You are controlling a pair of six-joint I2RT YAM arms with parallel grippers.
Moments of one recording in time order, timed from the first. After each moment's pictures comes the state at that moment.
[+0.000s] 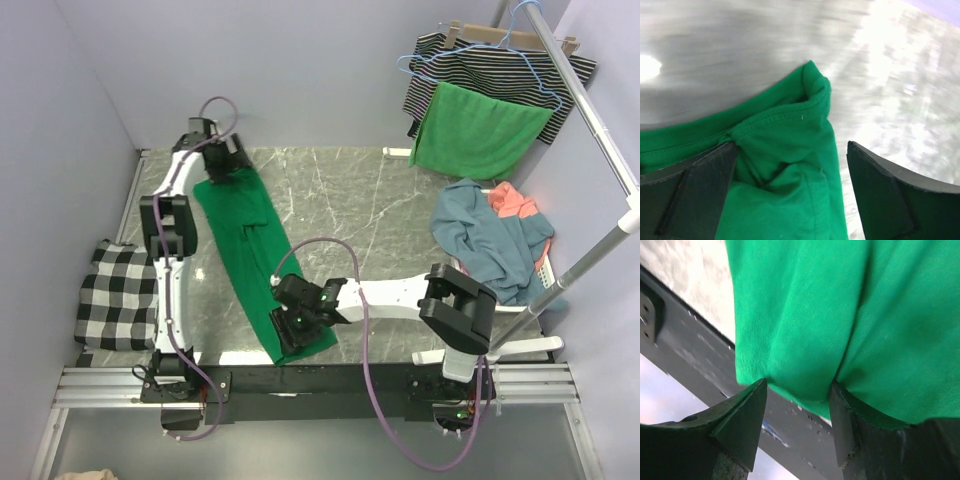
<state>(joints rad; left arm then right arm) 0.01 2.55 2.30 -0.62 0.33 -0.43 1.17 1.77 1.04 -0.38 -0.18 0.69</state>
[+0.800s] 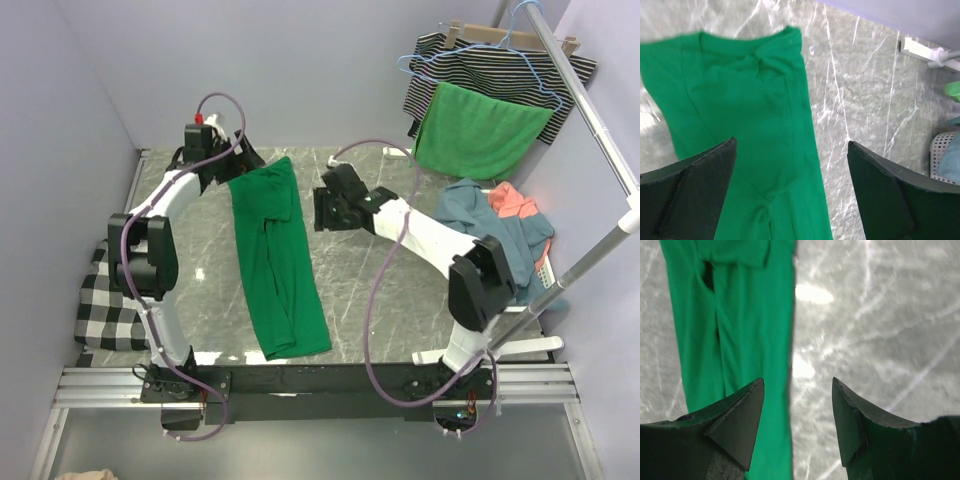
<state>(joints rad) -0.09 1.95 1.58 -0.18 0.33 -0.49 0.67 1.75 1.43 -0.54 0.11 0.50</state>
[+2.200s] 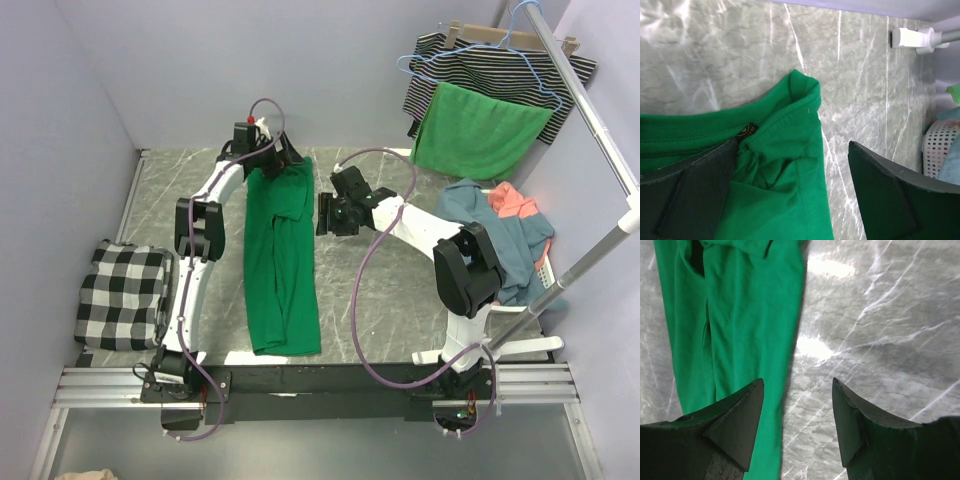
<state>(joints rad) -0.18 2.73 2.44 -0.28 0.56 -0.57 0.58 1.88 1.42 -0.47 -0.07 0.51</state>
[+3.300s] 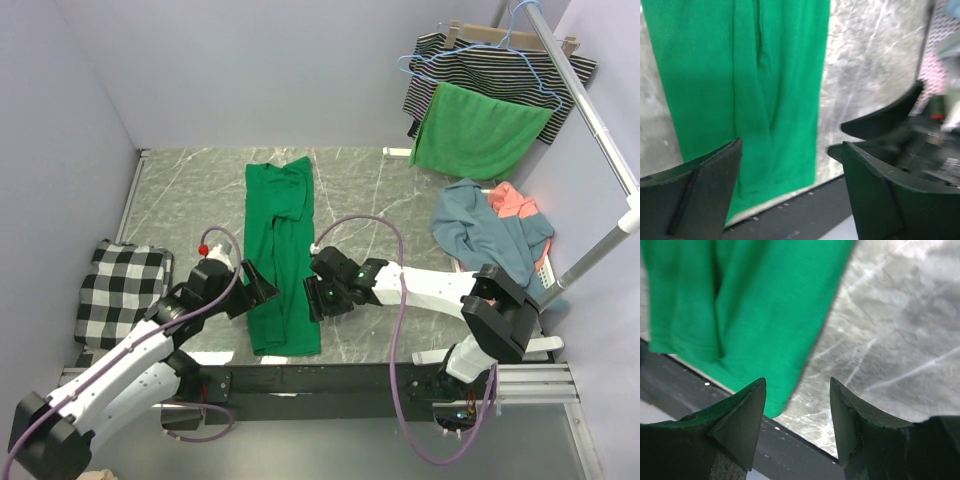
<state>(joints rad) -0.55 0.77 0.43 -0.33 0.12 -0.94 0.97 1.56 0.93 -0.43 -0.09 0.62</state>
